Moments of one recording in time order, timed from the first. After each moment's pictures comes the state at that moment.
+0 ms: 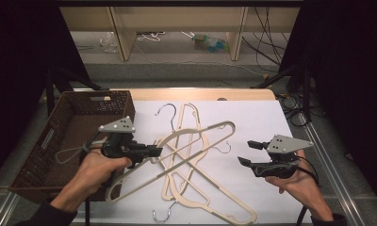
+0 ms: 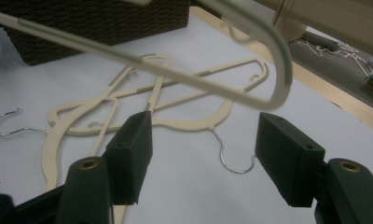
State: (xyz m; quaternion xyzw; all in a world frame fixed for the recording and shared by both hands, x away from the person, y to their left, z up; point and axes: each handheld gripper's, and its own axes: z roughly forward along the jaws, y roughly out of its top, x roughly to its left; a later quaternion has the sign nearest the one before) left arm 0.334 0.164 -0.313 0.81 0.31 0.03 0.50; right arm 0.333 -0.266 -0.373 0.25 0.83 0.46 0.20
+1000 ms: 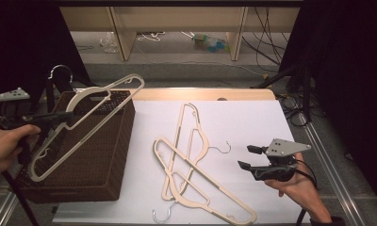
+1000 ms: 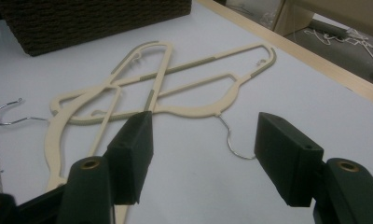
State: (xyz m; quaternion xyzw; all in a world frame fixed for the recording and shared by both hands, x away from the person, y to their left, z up) left arm 0.366 0.365 -0.285 0.73 0.45 0.16 0.49; right arm 0.332 -0.269 -0.387 0.26 0.83 0.46 0.18
